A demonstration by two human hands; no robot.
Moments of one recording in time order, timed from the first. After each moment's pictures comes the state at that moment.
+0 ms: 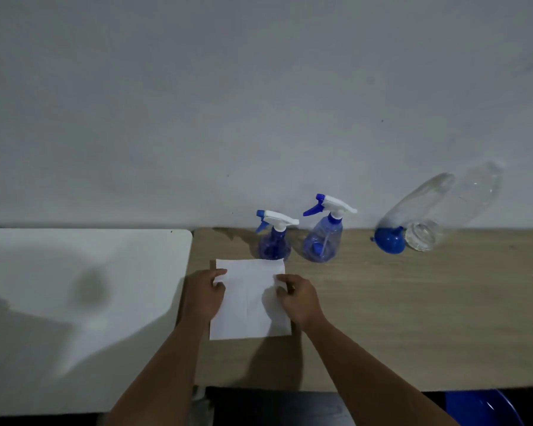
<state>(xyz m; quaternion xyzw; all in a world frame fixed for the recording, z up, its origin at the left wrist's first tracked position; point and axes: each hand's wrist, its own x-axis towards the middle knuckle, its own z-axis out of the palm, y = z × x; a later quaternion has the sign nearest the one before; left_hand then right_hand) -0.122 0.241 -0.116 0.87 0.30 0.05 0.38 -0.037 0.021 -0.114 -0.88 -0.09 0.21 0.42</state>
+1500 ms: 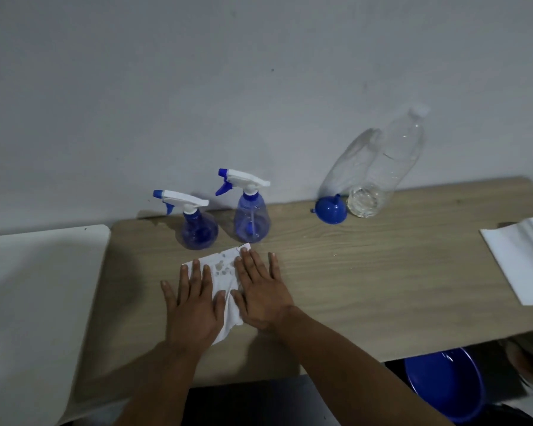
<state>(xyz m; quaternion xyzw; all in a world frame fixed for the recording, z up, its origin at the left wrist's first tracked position) -0.106 0.093 -0.164 0.98 0.17 -0.04 0.03 -0.009 -0.067 -0.162 -0.91 -0.39 0.13 0.04</state>
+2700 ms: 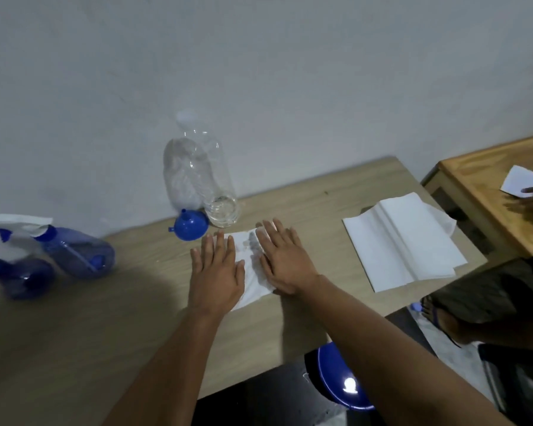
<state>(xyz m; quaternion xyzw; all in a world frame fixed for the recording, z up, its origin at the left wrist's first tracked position) 0.098 -0.234 -0.141 1.00 0.04 -0.01 0.06 0.157 -0.421 -0.127 -0.95 -0.28 0.10 0.12</state>
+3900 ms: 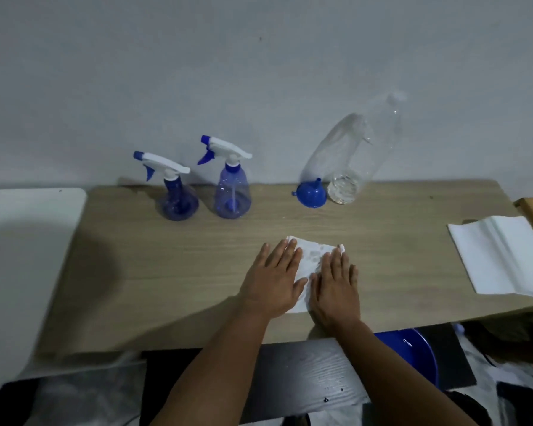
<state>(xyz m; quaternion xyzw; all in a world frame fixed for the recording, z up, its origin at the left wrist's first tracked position) -0.037 -0.087 -0.152 0.99 -0.09 -0.04 0.06 -0.016 -0.261 -0.155 -0.99 -0.11 0.09 0.07</state>
